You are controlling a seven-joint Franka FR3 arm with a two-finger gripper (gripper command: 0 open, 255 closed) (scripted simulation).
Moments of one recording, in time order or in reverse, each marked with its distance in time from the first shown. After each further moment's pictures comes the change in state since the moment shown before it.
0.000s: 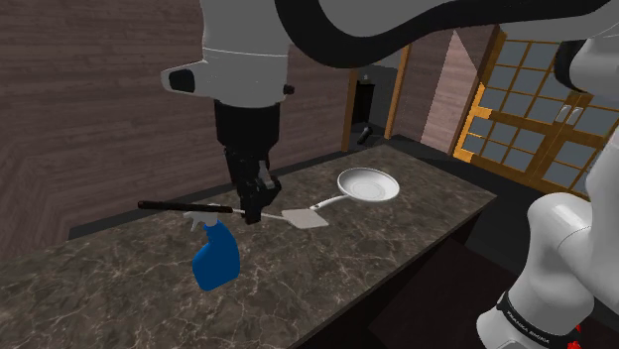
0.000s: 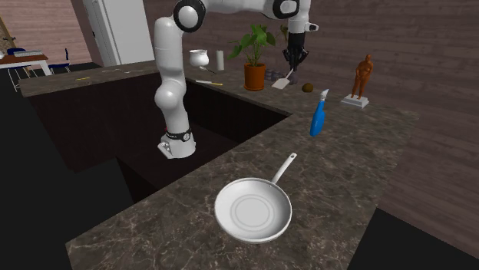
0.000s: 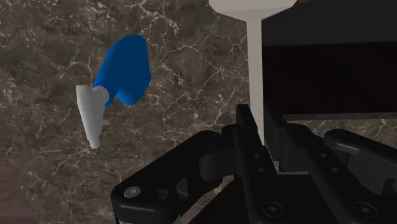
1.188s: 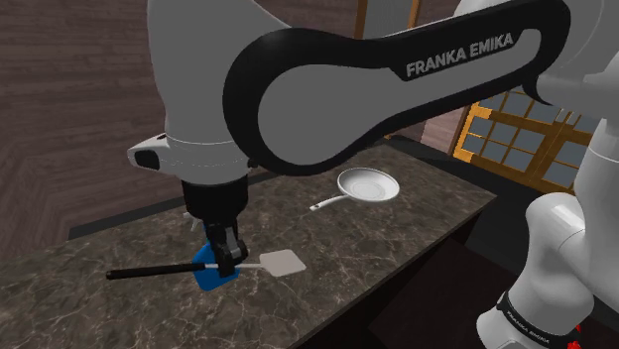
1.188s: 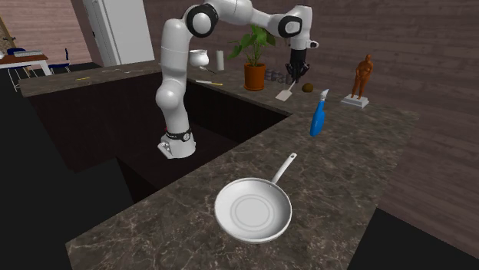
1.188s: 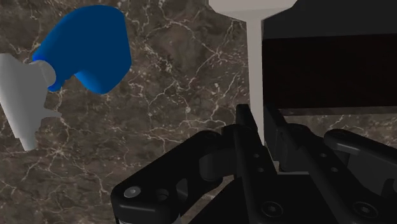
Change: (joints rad) arm 0.044 0.134 0.024 -0.018 -0.034 0.150 0.071
